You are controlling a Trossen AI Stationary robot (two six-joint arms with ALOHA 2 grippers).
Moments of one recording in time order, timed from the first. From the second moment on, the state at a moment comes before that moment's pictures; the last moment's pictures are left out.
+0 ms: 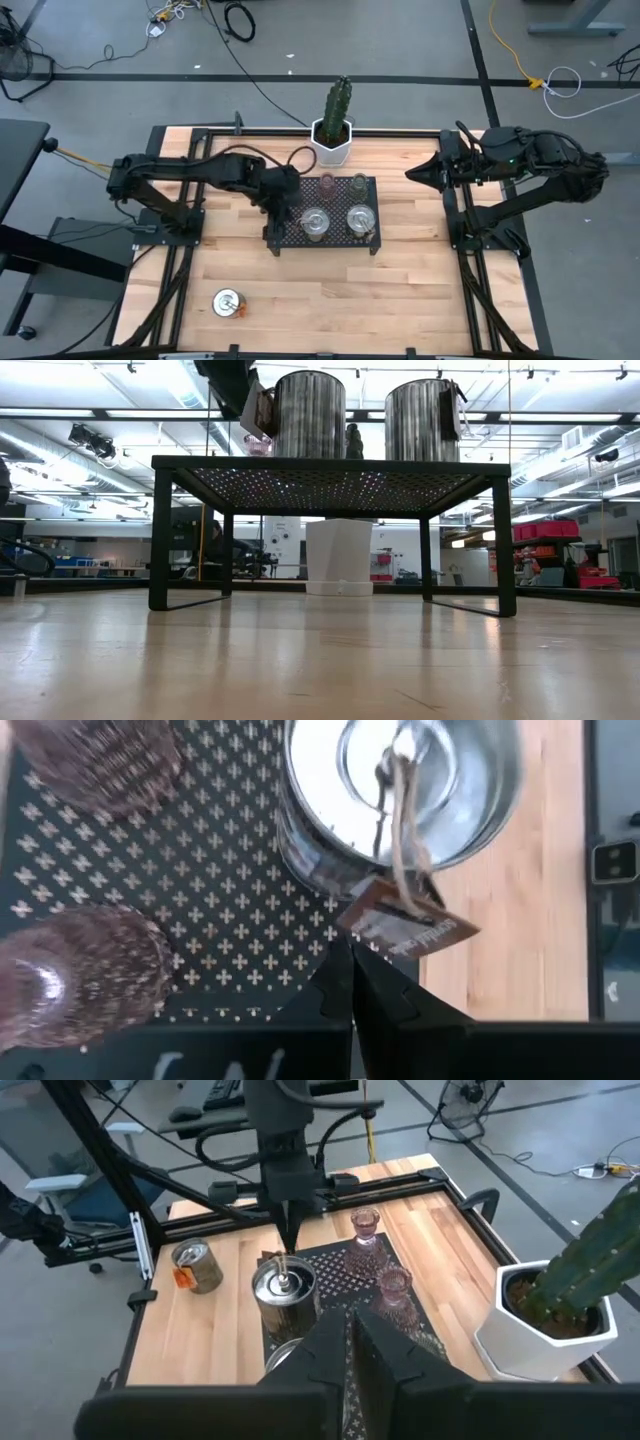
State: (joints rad) left arm 0.00 1.51 1.46 -1.02 0.12 -0.11; right arm 0.13 1.02 1.54 -0.96 0.19 0.22
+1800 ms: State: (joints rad) left arm -0.12 1.53 1.56 -1.10 0.09 -0.13; right arm 0.13 1.04 1.54 -0.96 0.18 0.23
